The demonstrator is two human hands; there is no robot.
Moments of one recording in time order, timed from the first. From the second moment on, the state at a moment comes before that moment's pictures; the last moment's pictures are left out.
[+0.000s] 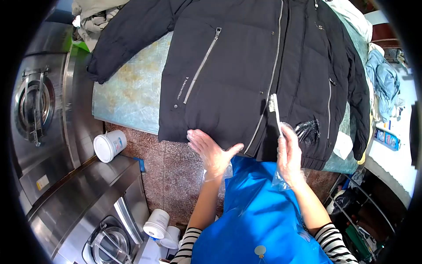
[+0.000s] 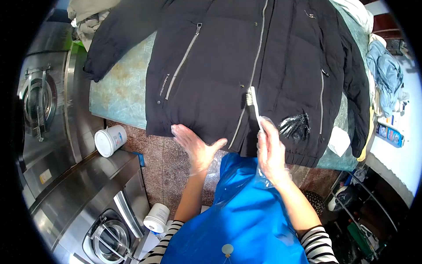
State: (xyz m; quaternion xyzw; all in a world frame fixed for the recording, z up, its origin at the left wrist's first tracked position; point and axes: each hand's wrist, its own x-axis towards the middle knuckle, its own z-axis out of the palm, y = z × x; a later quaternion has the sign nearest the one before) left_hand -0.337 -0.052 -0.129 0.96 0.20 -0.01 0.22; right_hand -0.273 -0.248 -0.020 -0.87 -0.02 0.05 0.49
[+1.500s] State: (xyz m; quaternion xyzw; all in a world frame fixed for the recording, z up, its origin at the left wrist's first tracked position) left_hand -0.249 0.021 -0.052 1.00 0.05 -0.03 0.08; right_hand -0.230 -0.242 -0.017 -0.92 -0.09 0.08 0.36
